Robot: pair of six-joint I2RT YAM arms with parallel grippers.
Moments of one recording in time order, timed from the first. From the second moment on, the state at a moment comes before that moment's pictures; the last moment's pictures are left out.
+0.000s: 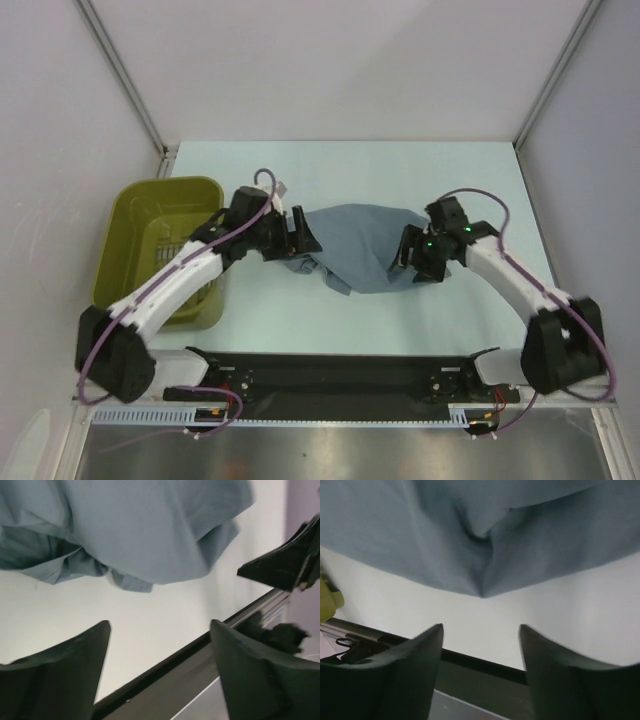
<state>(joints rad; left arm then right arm) -0.49 1.20 1.03 -0.51 0.30 -0.64 0.29 1.22 0.93 -0.75 -0.28 0.60</state>
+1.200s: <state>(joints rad) -0.45 1.77 1.16 -0.44 0.38 -0.42 0.41 1.75 1.25 -0.71 -0.16 0.47</state>
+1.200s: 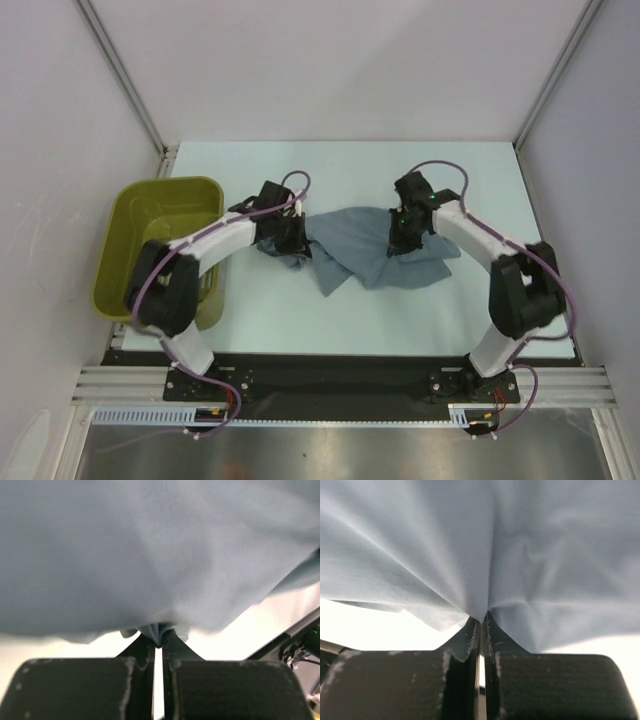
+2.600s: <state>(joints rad) -0.41 1.21 1.26 -0.72 0.16 -0.42 0.16 1.41 1.73 -1.21 0.03 0.35</state>
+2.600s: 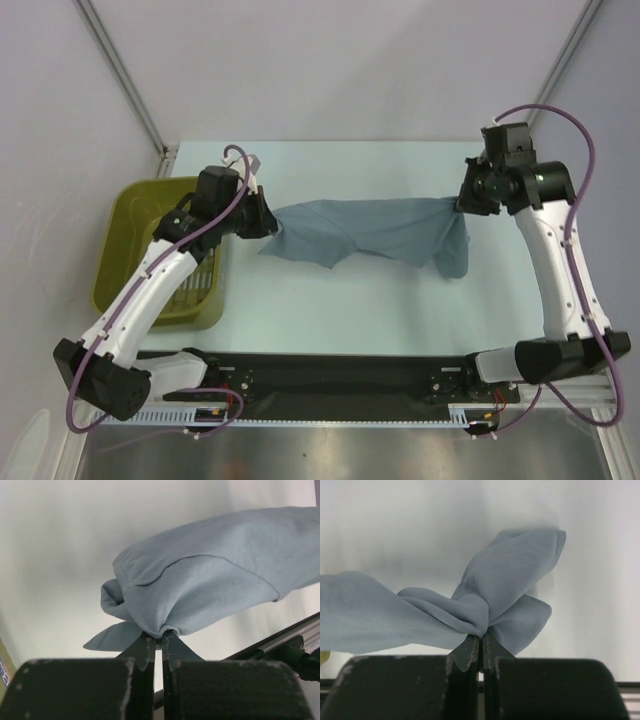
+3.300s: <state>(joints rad) -0.36 1.58 1.38 -0.73 0.04 -0.41 0.11 1.77 1.58 -1.01 -0.05 0.36</state>
